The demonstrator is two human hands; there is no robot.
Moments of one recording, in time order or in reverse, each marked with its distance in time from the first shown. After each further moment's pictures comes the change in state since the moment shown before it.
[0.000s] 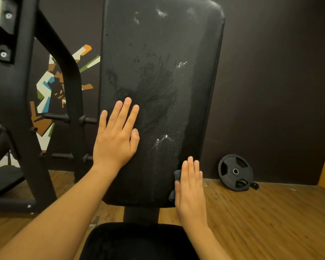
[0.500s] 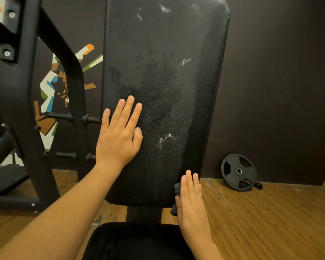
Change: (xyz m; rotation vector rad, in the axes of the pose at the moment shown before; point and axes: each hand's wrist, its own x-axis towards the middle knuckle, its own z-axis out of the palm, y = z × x) left_hand 0.000 0.000 0.000 -0.012 0.003 0.003; right_hand -0.039 0.008 0.012 -0.097 -0.083 -0.048
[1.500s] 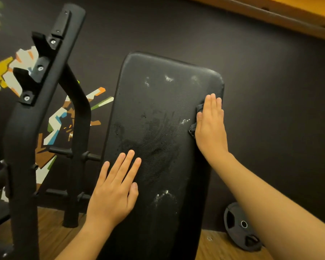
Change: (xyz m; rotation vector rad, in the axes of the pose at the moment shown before) left_hand -0.002 -0.002 0.002 -0.022 0.021 0.016; right_hand 0.340 0.002 -0.147 0.018 0.201 0.015
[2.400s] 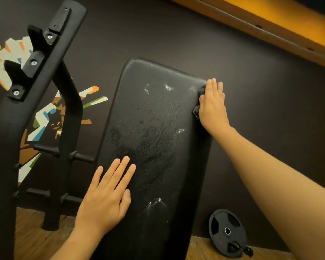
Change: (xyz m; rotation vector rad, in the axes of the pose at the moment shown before) left_hand 0.000 -0.001 0.001 -0.020 -0.012 -0.001; right_hand 0.092 0.006 -0.026 -0.046 -0.035 -0.058
